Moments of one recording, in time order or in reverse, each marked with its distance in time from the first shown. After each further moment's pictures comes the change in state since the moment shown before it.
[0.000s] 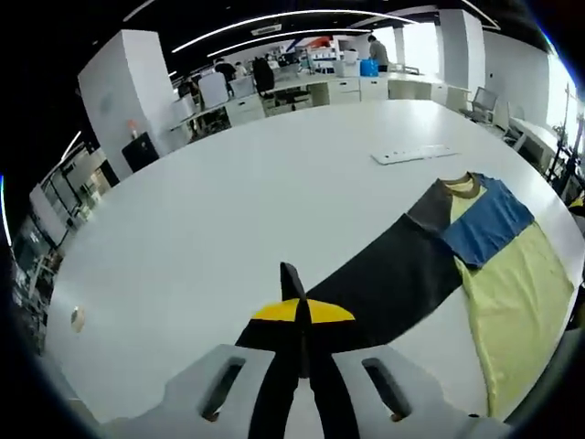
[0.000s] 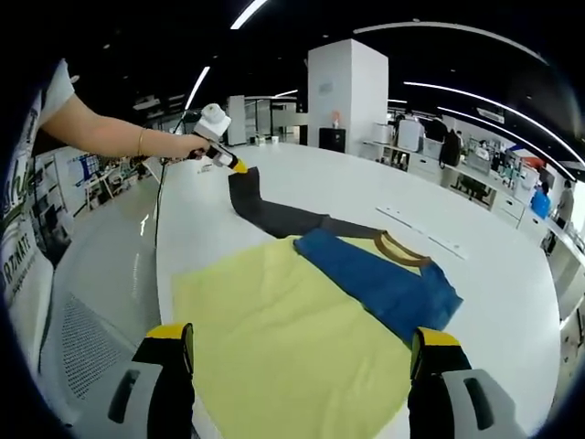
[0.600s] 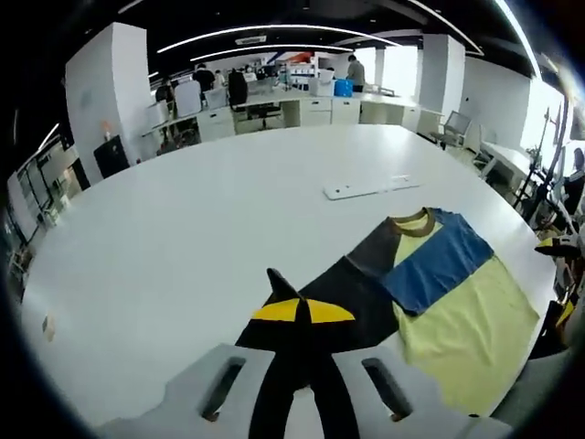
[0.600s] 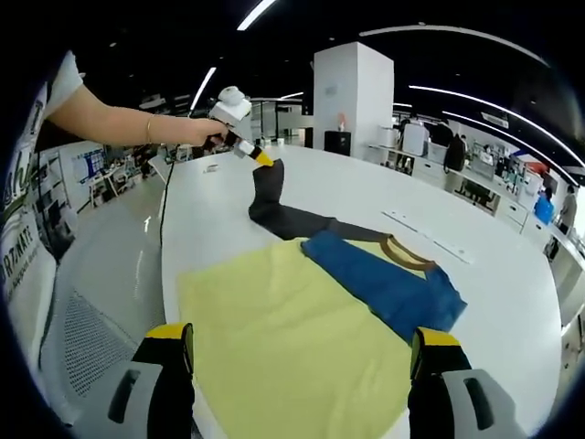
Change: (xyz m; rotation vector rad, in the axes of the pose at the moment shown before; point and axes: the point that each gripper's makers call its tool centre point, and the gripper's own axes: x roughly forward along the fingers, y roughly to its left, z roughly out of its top) left arm -0.003 -0.068 0.051 -0.035 -0.076 -0.168; right arm -0.002 0.014 0.001 -0.023 -0.015 0.022
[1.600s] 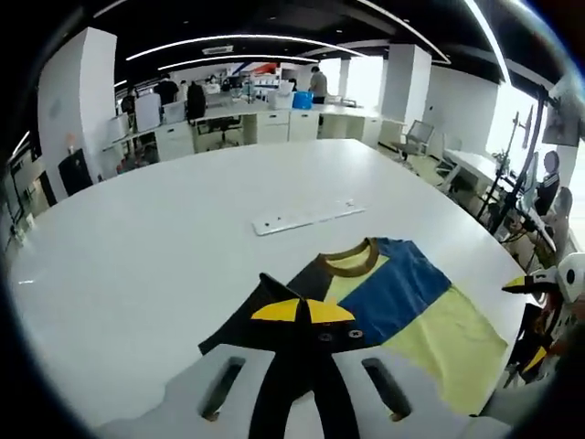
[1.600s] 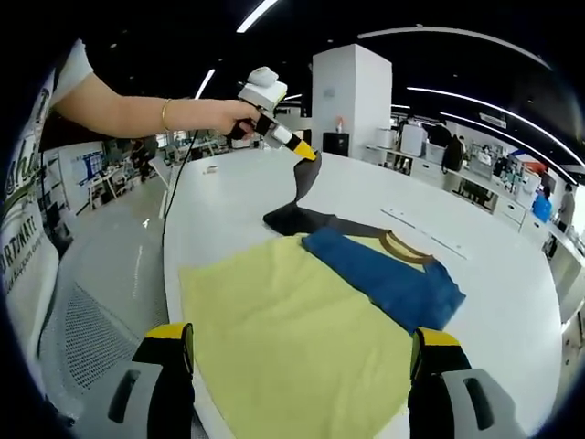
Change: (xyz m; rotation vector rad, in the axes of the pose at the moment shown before) left arm 0.029 -0.098 0.056 0.014 -0.069 -0.168; right arm -0.009 0.001 -0.011 0.009 -0.008 -0.015
